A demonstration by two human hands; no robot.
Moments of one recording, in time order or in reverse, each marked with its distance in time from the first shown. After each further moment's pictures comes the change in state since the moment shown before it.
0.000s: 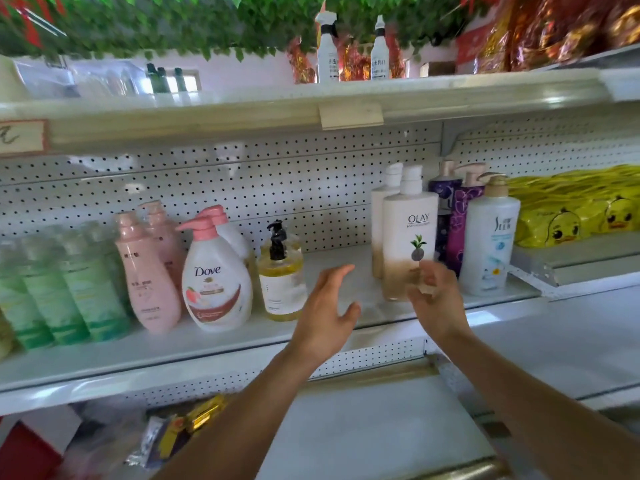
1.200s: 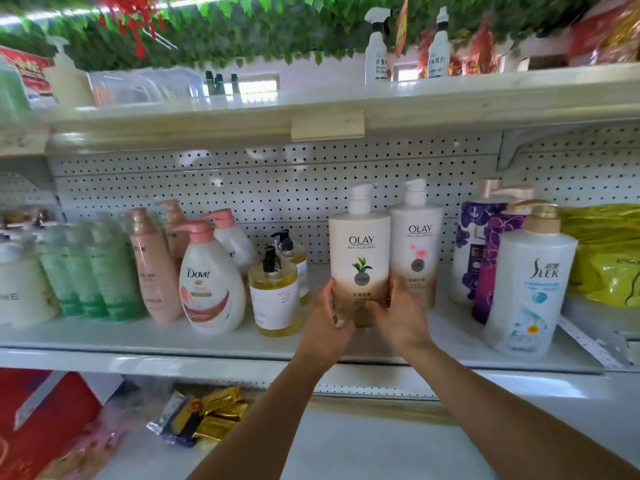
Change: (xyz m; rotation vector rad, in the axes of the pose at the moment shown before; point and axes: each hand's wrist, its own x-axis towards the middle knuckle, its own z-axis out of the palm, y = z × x) left_hand 0.044 -0.018 0.060 -0.244 0.213 -0.495; right_hand 0.071 0.006 0.051 -0.228 -0.313 -0.141
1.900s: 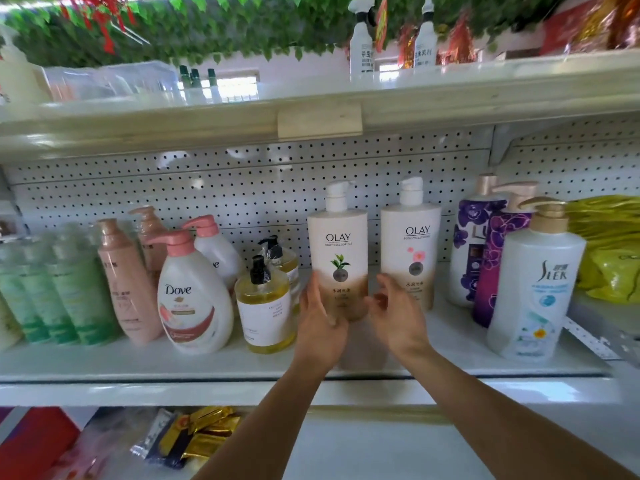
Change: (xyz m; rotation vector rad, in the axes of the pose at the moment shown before) left_hand 0.026 -0.002 0.002 0.175 0.097 0.048; right_hand 0.016 0.004 0.012 -0.015 0.067 0.016
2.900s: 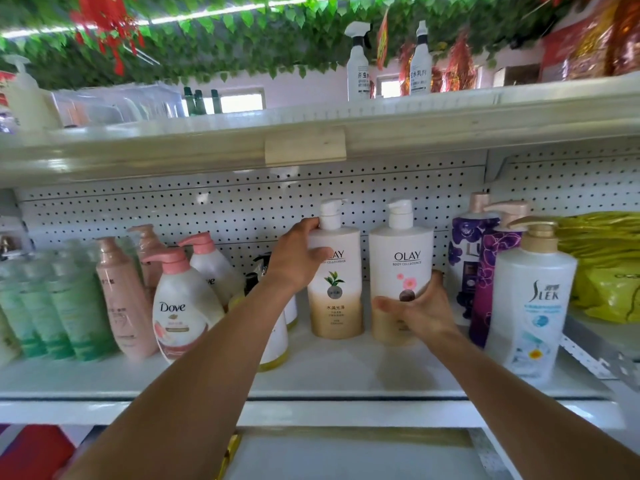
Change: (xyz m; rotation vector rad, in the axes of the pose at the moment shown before) left_hand 0.087 0.087 -0.061 0.325 0.017 0.223; right_hand 0.044 0.031 -0.038 0.464 0.031 0.199
